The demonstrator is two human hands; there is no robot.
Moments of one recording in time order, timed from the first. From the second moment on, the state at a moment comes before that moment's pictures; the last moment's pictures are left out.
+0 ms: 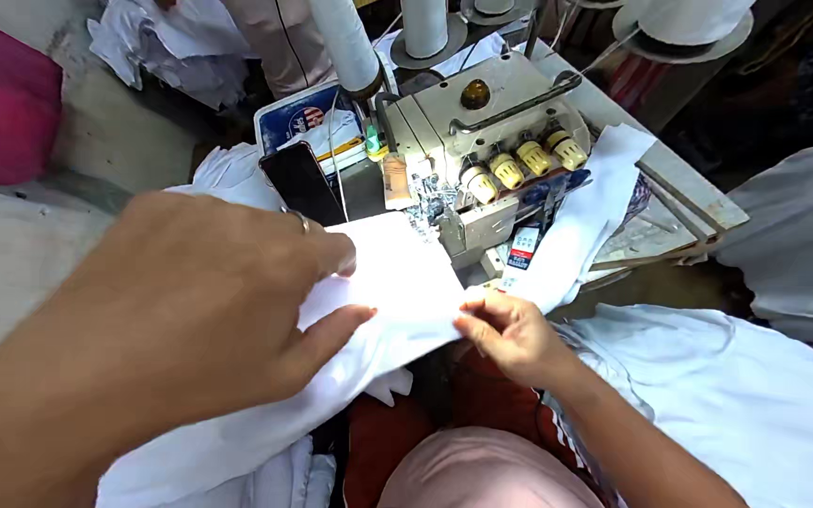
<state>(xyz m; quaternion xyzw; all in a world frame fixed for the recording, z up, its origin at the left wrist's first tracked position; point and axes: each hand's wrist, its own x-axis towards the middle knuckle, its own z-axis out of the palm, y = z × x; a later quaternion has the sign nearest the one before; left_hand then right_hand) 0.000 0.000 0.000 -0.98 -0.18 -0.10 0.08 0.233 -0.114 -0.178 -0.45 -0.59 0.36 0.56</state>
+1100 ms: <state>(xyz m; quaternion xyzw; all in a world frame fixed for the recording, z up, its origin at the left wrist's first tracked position) 0.052 0.036 -0.083 -0.98 -0.15 -0.08 0.01 0.226 -0.068 -0.221 -0.43 -0.53 0.36 0.63</state>
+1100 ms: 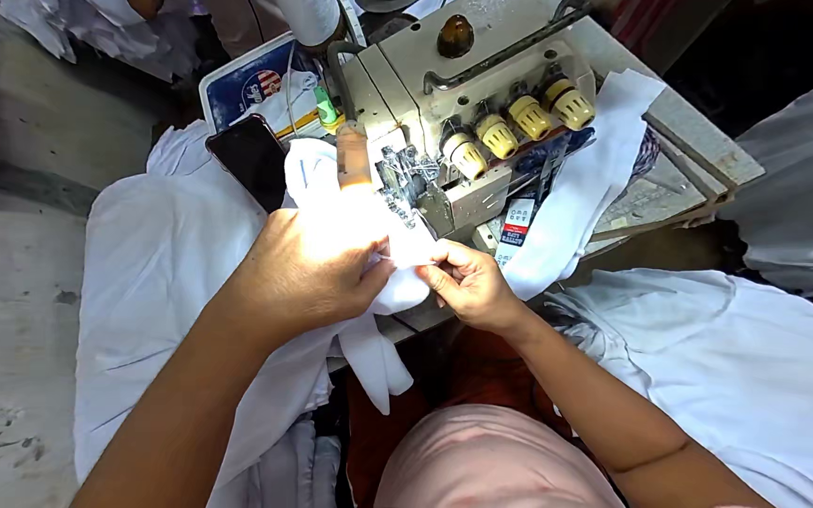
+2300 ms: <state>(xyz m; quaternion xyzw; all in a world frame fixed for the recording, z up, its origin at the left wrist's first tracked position) 0.041 0.043 -0.146 -0.97 -0.21 -0.12 -0.05 0.232 -0.060 -0.238 -0.42 -0.56 0.26 0.67</state>
